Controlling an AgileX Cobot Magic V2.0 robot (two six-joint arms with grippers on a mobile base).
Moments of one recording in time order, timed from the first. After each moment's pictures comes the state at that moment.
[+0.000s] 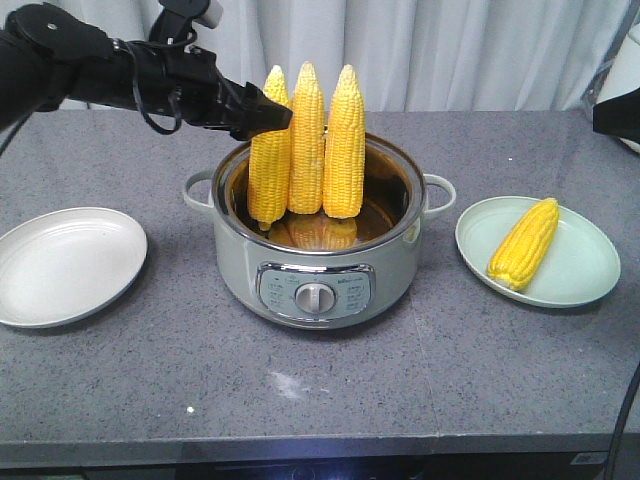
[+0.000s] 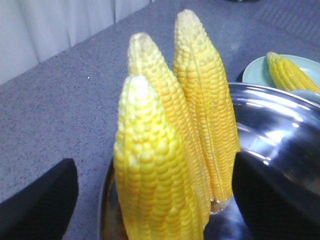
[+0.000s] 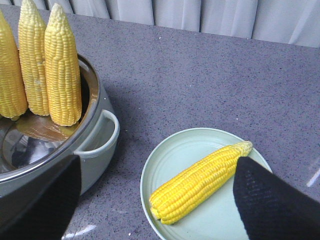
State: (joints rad) left arm -0.23 1.98 -1.86 -0.92 0.80 1.04; right arm -0.27 1.24 -1.29 0.70 0.90 -0.73
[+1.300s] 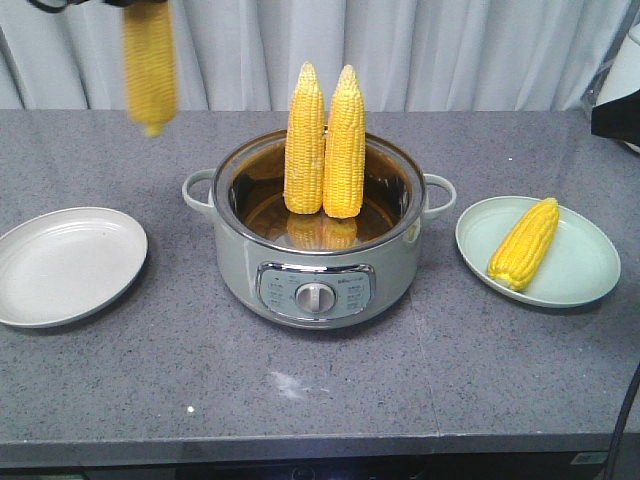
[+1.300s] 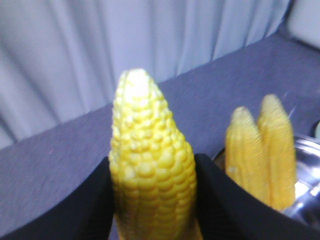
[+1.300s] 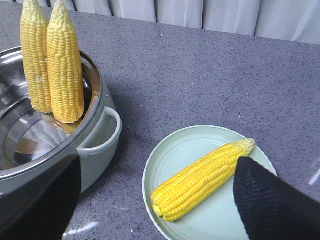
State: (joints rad) left arm -0.13 1.85 -2.19 -0.37 1.03 0.41; right arm -0.27 1.24 -1.29 0.70 0.92 -0.73
